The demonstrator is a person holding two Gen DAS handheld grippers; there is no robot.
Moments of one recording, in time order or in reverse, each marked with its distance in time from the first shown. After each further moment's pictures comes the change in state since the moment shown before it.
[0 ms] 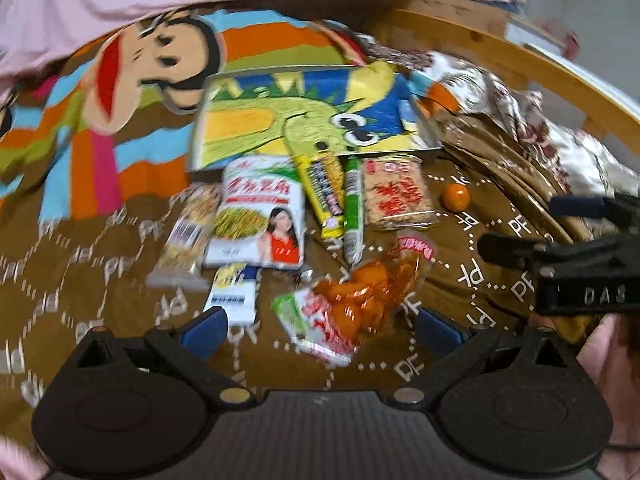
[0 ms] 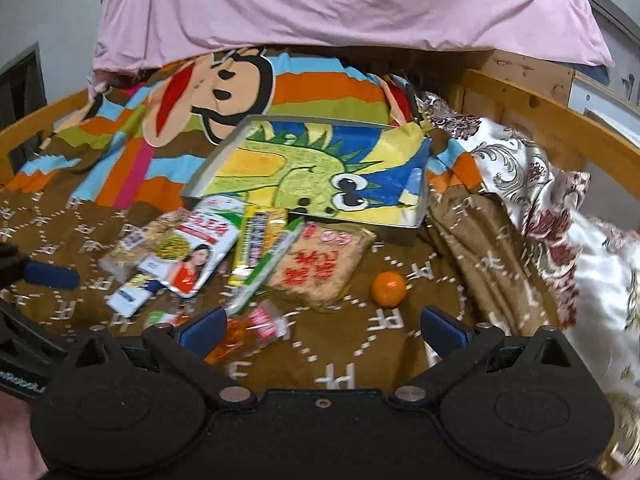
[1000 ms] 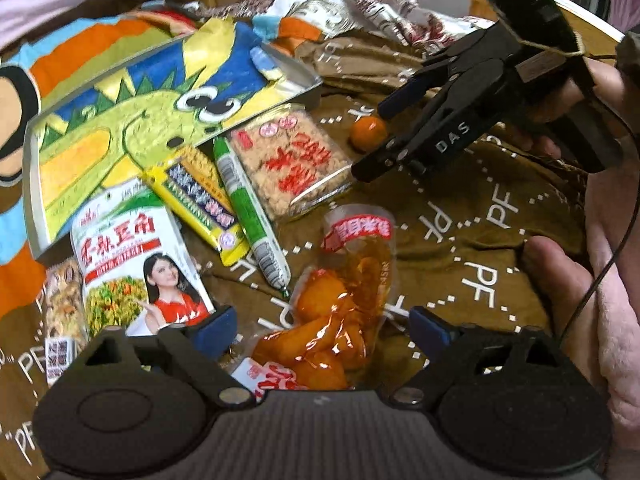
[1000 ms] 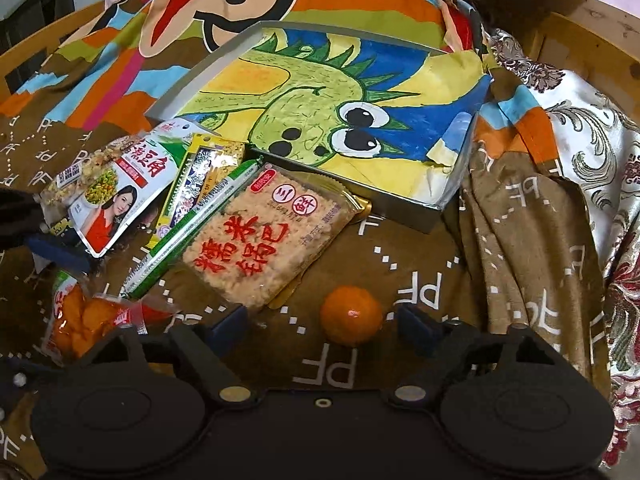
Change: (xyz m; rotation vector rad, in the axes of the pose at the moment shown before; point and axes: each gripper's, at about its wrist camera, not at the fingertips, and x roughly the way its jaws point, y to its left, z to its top) left arm 0.092 -0.007 0.022 0.410 0.124 -0.306; right arm 0.132 -0.057 0.031 -0.169 0.242 0.149
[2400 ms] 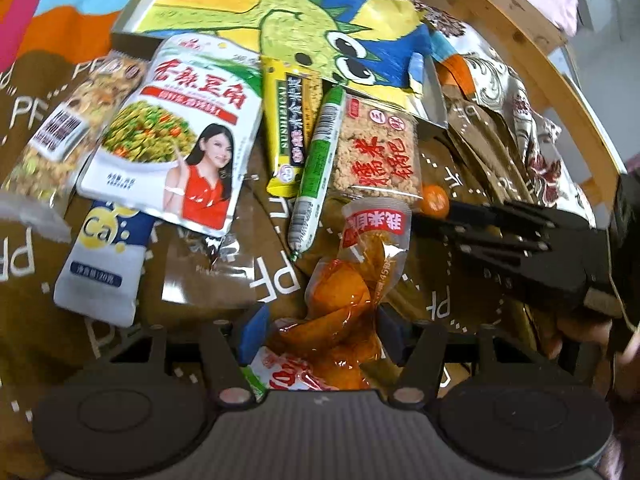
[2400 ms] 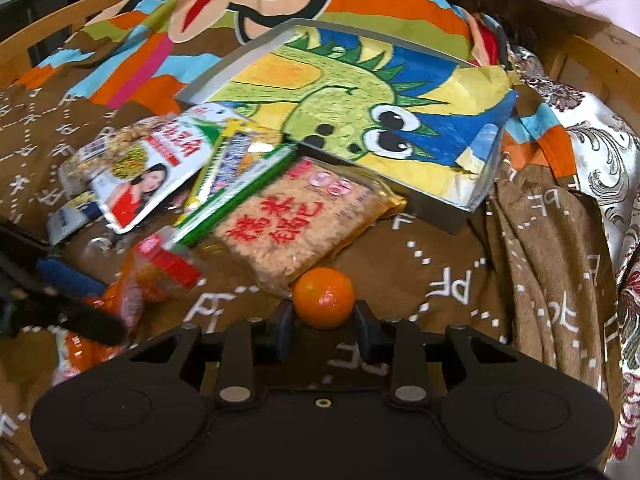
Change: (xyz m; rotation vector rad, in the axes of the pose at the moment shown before) left arm 0.000 0.037 -0.025 -0.784 0.003 -0.115; right arm -0.007 0.026 -0.012 -0.079 -0.006 0.017
